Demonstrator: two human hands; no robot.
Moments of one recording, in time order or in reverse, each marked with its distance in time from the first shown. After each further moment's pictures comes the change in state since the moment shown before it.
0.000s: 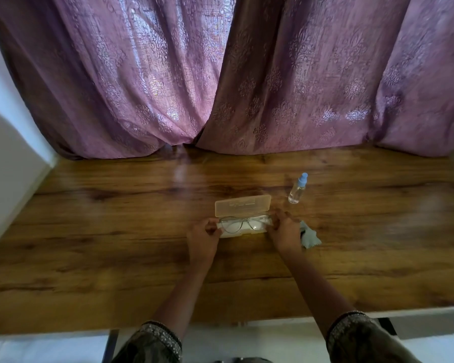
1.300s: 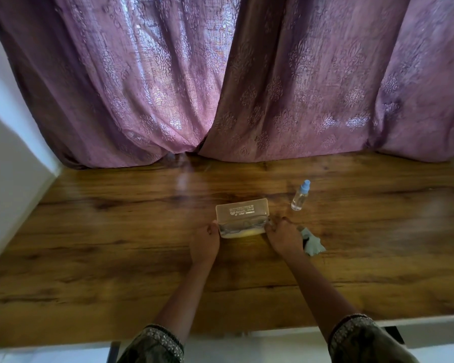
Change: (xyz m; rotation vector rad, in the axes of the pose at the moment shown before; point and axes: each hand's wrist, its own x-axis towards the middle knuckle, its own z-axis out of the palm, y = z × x) left_hand 0.018 0.004 0.001 0.132 -0.022 -0.170; right_hand 0.005 -0.016 -0.004 -0.122 -0.108 0.009
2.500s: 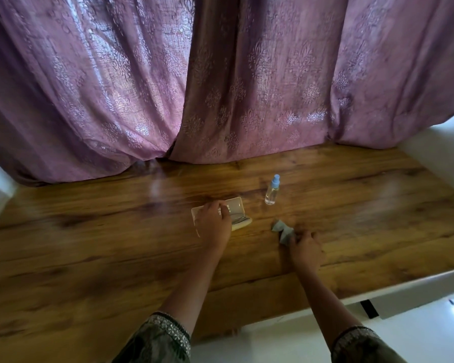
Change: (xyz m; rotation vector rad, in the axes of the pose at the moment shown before) left_hand -0.016 0.070 0.033 0.047 0.040 0.361; right_hand -0.034 0.091 -0.007 0.087 0.328 0.471
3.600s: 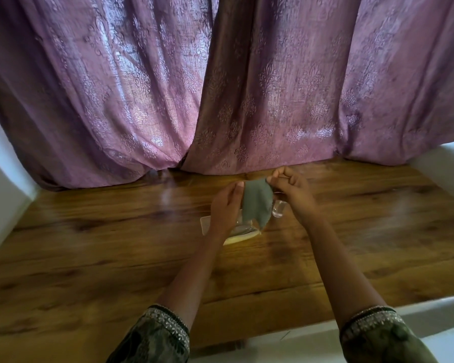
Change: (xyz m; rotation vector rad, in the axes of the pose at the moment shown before) left_hand 0.014 0.054 -0.040 -0.550 -0.147 0.179; right_hand 0.008 -0.146 -0.099 1.019 -0.572 -0.529
